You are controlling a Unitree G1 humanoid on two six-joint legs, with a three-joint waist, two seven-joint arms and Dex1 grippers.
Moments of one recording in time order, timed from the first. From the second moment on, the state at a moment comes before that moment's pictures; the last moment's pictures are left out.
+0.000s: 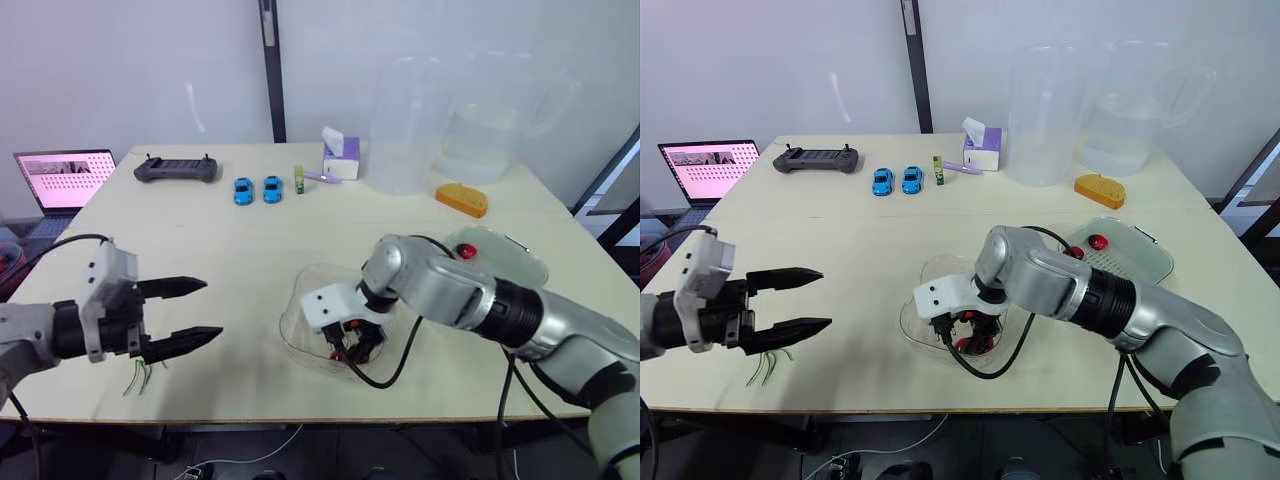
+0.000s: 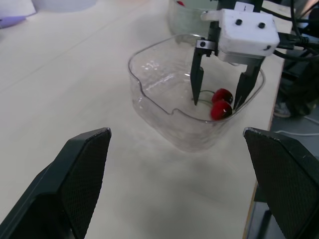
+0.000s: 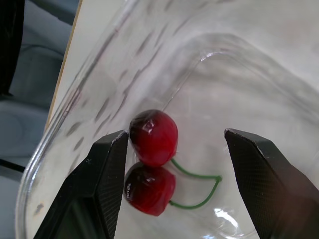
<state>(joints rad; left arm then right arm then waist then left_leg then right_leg) 0.00 1.01 0.49 -0.47 -0.85 0.67 -1.05 -1.20 -0.68 0.97 -0.17 0.07 0.79 1.35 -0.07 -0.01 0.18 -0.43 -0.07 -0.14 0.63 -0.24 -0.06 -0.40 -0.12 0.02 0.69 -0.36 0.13</state>
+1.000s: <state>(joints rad) -0.02 1.01 0.51 -0.49 -0.86 0.69 -1.02 -1.15 -0.56 0.85 -0.02 -0.11 0.48 1.41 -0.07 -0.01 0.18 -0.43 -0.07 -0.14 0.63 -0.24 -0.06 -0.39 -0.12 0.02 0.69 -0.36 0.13</state>
